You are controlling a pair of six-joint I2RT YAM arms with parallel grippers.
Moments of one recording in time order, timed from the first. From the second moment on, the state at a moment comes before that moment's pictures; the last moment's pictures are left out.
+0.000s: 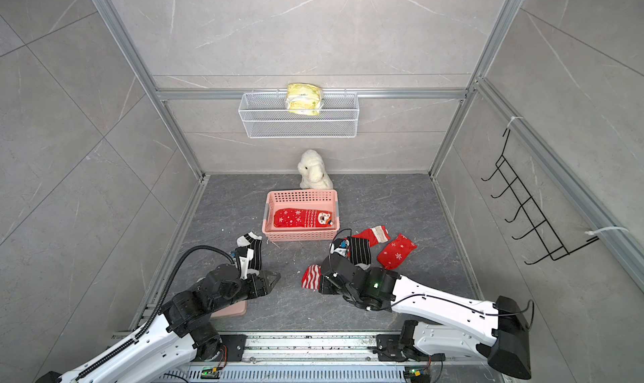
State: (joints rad) left arm -0.82 0.57 0.43 -0.50 0.03 -0.90; right arm 1.12 1.12 0.84 -0.60 0.21 1.01
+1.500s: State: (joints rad) left arm -0.91 1.39 0.57 -0.10 0.05 -0.95; right arm 1.12 1.27 0.80 -0.70 0.33 1.06
